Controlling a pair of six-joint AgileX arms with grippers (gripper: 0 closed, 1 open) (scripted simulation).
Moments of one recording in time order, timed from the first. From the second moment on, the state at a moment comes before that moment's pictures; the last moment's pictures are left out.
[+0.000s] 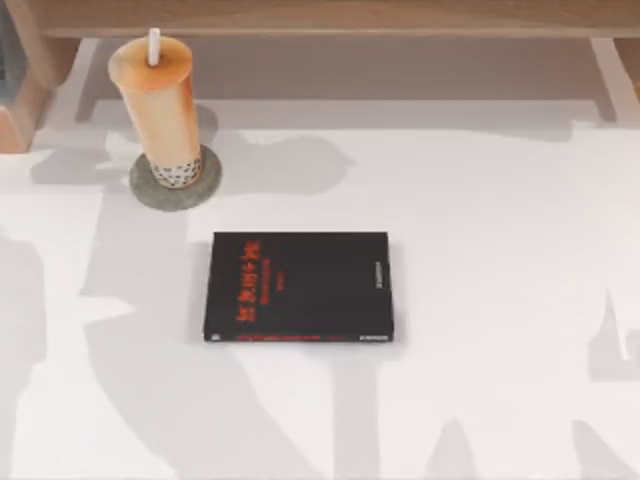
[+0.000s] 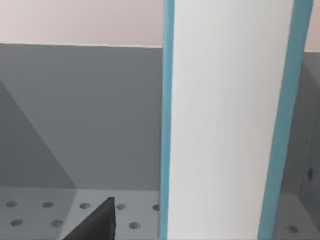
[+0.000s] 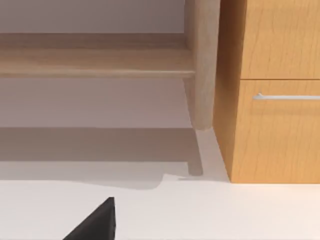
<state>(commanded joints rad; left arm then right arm) 0.34 1.91 1.33 0.56 0.37 0.00 0.00 0.00 0.00 0.00 0.00 0.00</state>
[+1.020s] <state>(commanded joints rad) 0.32 2.09 1.52 0.56 0.36 0.00 0.00 0.00 0.00 0.00 0.00 0.00</state>
